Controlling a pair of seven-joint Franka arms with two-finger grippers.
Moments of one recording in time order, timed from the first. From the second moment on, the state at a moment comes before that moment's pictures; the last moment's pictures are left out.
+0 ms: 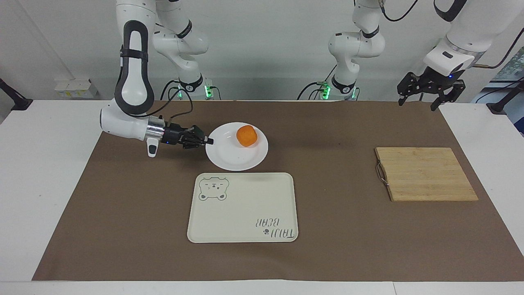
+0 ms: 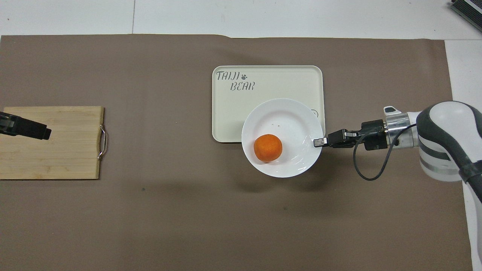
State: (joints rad) left arm -0.13 -0.02 0.07 -1.53 -0.02 1.49 0.22; right arm 0.01 0.22 -0.08 -2.02 1.08 1.77 -0.52
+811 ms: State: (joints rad) left arm -0.13 -0.02 0.07 -1.53 -0.02 1.49 0.22; right arm 0.09 0.49 -0.08 -1.68 1.17 1.87 -0.35
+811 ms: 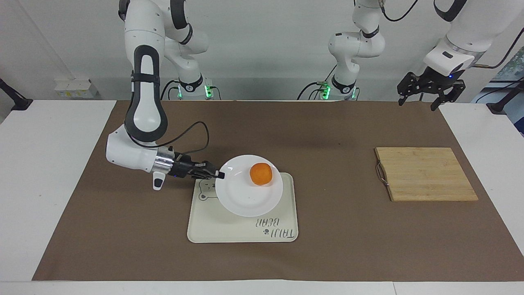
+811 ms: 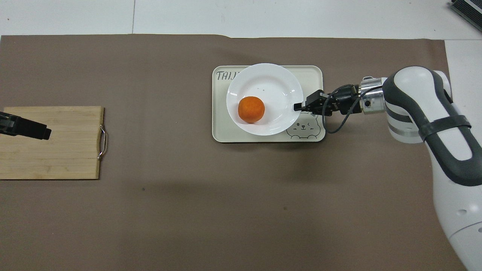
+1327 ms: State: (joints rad) left arm -0.13 -0.02 0.07 -1.53 -0.02 1.49 0.22; right arm 0.09 0.64 -0.08 -1.55 1.20 1.91 -0.34
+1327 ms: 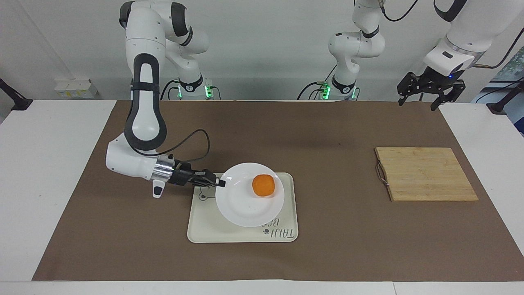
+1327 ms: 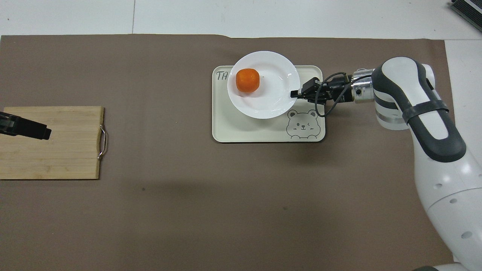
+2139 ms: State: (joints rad) left arm -0.13 -0.02 0.07 -1.53 -0.02 1.49 0.22; right arm 0.09 0.67 -0.08 -1.57 1.18 1.91 -0.41
